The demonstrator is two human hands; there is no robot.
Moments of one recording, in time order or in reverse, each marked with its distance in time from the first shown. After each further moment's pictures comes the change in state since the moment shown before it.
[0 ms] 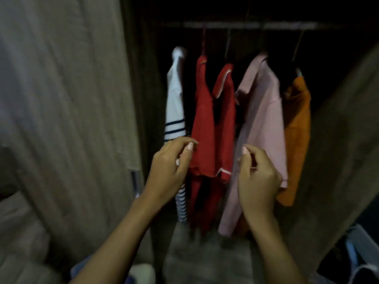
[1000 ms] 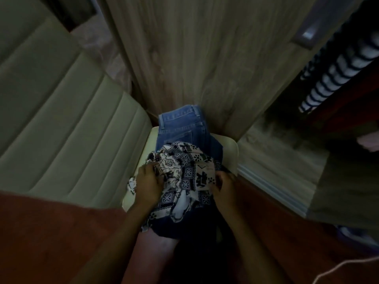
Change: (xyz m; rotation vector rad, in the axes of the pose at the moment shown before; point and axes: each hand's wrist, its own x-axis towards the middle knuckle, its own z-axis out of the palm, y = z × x) left_hand -0.507 -0.270 -0.144 0.489 -0.294 -1.389; right_hand -0.510 0.010 0.144 -0.220 -1.433 0.587
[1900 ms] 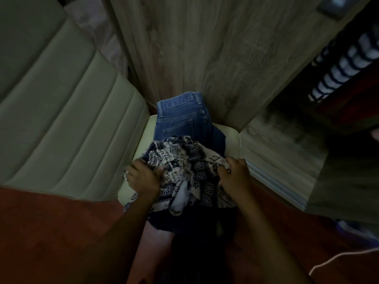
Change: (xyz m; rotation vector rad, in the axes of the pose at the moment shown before) left_hand 0.003 -0.016 0.041 0.028 0.233 -0.286; right_hand 0.014 -0.014 -0.021 -0.054 -0.037 0.031
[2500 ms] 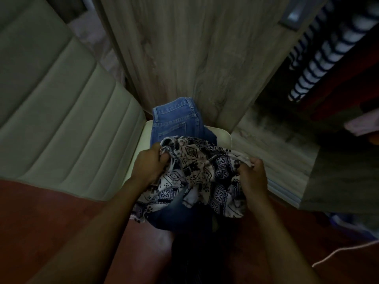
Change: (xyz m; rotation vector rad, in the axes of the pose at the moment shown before) left_hand 0.005 0.045 -0.058 0.031 -0.290 0.591; right_hand -0.037 0.012 -0.050 0.547 0.219 0.293
